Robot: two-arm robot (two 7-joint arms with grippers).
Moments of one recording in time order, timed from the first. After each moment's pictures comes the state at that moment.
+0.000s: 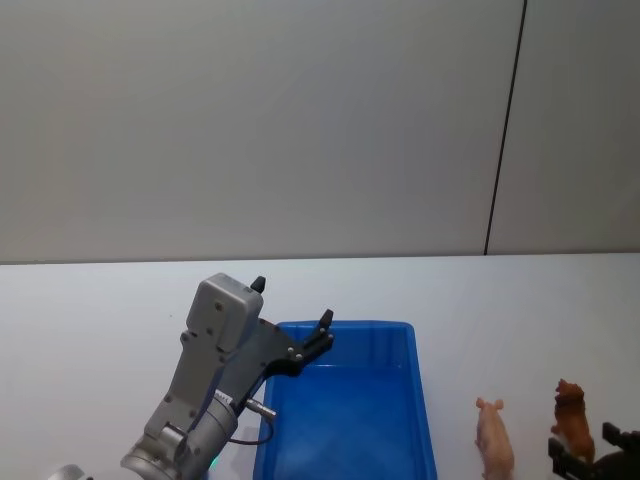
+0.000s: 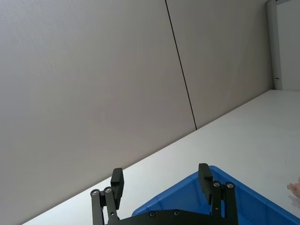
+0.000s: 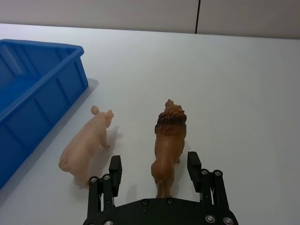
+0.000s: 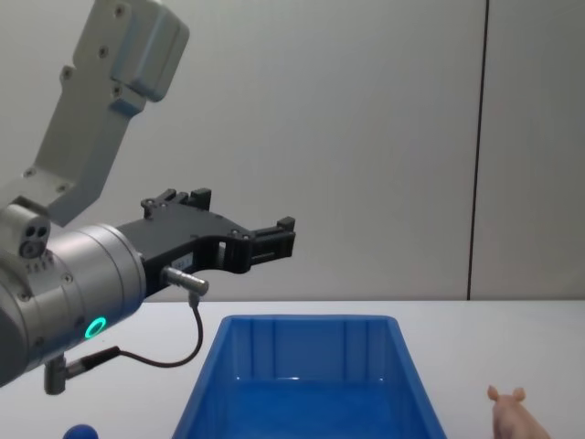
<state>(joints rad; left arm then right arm) -0.24 0.38 0.45 -1.63 -0.20 0.01 -0.01 -0.09 0.44 -0.15 -1.67 0.42 0.26 0.14</state>
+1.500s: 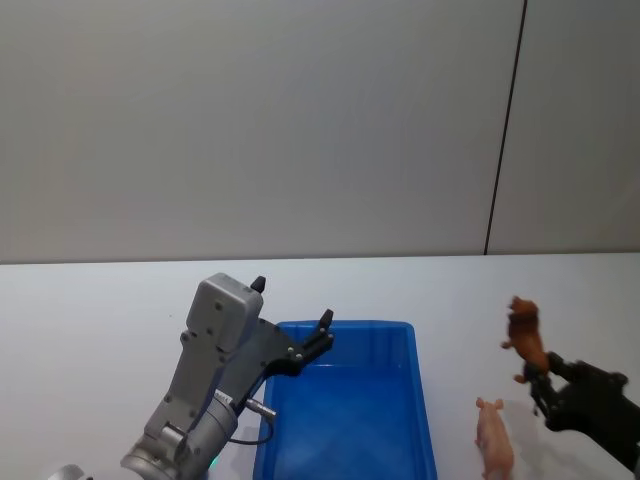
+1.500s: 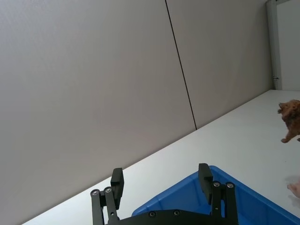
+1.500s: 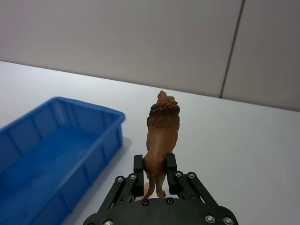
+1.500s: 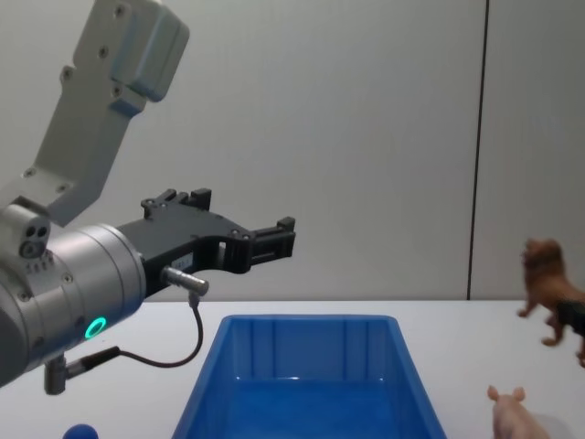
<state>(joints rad) -0.24 0.38 0.45 -1.63 -0.20 0.01 -0.01 0.01 0.39 -0.17 -1.71 0.35 0.22 0.21</state>
